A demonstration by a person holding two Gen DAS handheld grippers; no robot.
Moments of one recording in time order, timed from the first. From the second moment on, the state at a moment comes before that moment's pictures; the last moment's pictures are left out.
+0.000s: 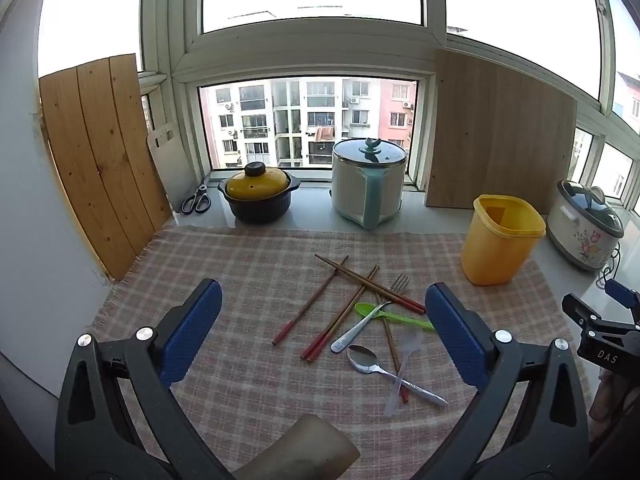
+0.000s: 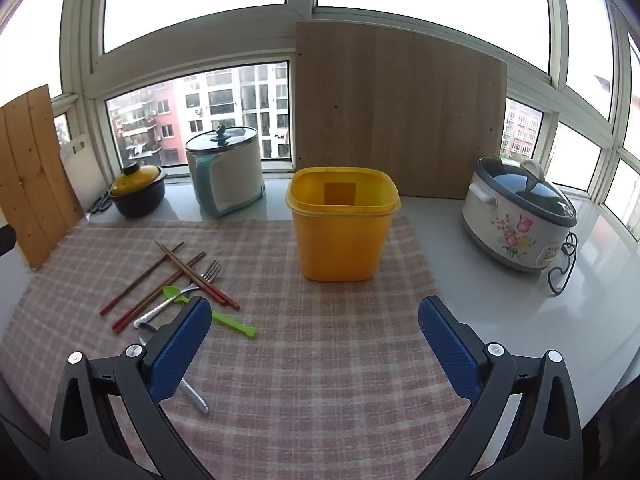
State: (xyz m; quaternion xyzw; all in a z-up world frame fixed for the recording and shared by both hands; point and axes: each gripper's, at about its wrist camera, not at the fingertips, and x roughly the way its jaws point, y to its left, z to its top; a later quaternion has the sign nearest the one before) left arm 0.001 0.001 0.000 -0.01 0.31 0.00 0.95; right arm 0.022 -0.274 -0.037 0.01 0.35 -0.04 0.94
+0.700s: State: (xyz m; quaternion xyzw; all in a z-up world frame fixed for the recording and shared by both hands) left arm 0.008 0.003 -0.001 -0.01 0.30 0.00 0.95; right arm 0.026 -0.269 -0.039 0.01 0.35 -0.05 0.94
